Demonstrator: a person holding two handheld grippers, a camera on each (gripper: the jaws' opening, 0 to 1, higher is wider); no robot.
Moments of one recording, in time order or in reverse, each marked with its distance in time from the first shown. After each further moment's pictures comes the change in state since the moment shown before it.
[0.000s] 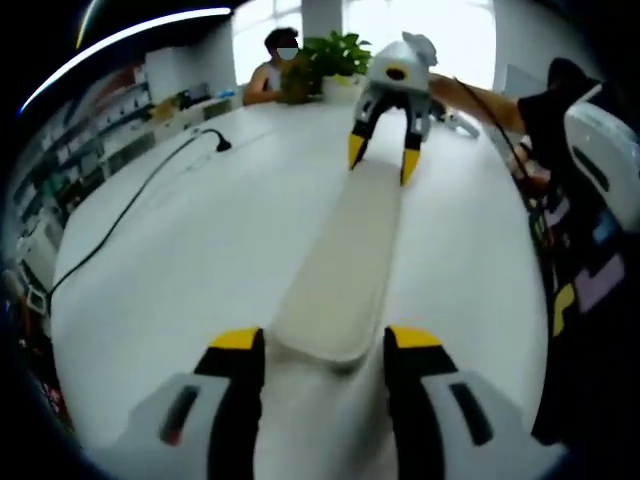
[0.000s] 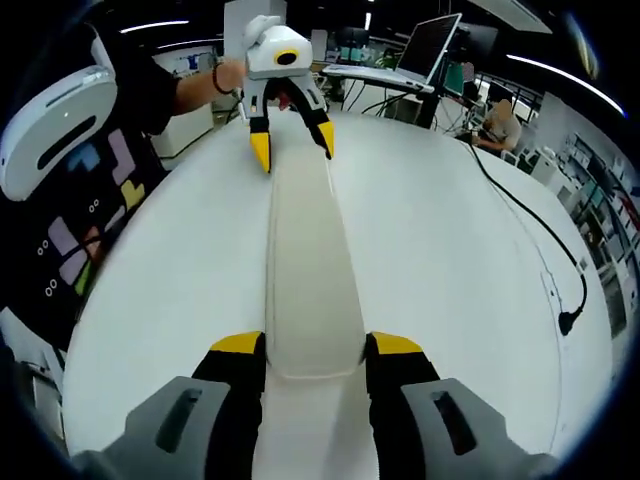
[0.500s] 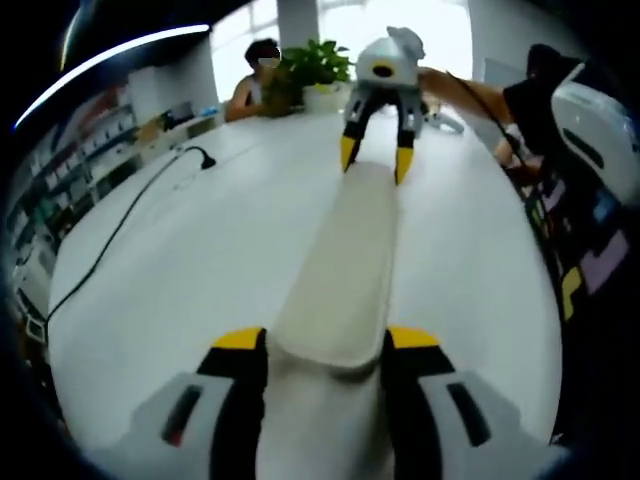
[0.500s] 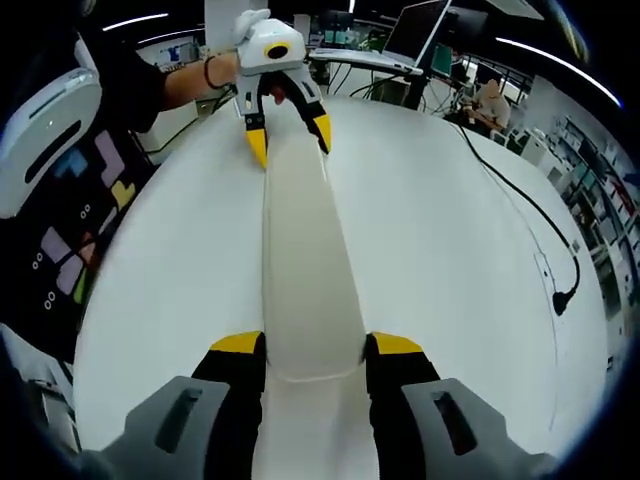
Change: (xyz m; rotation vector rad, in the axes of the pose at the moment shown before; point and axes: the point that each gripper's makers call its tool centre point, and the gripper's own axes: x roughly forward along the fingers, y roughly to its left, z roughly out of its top) left arm 0.012 0.000 0.006 0.082 -0.059 -0.035; right arm -0.002 0.002 -0.004 0.053 0.081 -0.042
